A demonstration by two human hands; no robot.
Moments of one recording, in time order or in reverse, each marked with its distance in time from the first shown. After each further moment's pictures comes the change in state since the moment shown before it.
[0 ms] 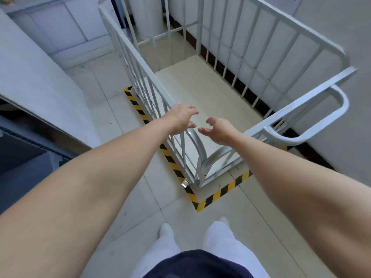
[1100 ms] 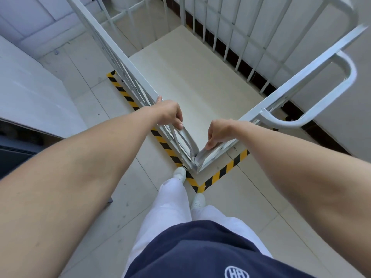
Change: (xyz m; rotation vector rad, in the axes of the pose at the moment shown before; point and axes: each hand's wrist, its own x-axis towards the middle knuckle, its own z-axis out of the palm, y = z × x) left_hand 0.060 -0.020 0.022 -0.048 -0.294 -0.030; right_hand 0.026 0.052 -0.003 -0.261 -0.430 -0.030
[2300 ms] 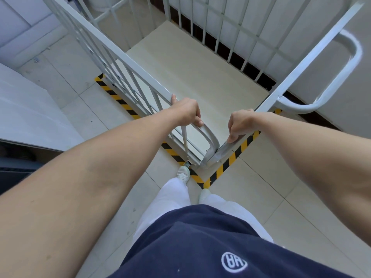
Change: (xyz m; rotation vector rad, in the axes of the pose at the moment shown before) left_hand 0.014 0.015 0.003 0.067 0.021 0.045; right_hand 0.002 0.009 -0.003 0.019 0.036 0.190
